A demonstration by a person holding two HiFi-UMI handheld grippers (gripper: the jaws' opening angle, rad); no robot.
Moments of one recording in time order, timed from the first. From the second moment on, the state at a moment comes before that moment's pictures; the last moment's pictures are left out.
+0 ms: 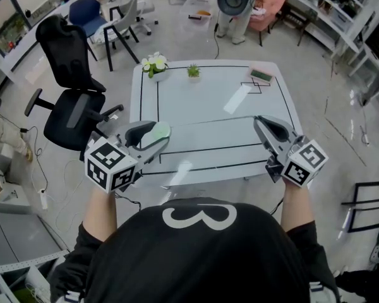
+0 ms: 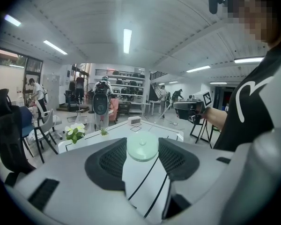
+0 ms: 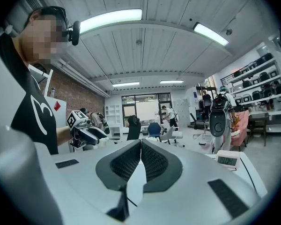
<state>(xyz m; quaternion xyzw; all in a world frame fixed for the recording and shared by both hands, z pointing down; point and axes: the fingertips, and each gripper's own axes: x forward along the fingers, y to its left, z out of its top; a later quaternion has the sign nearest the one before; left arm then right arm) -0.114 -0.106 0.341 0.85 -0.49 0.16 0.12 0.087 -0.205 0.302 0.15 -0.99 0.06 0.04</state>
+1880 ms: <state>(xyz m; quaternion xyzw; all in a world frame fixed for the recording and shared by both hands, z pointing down) -0.060 -0.237 0.540 0.80 -0.49 0.31 0.18 0.105 -0.325 0.522 0.21 -0.94 0.07 0.27</state>
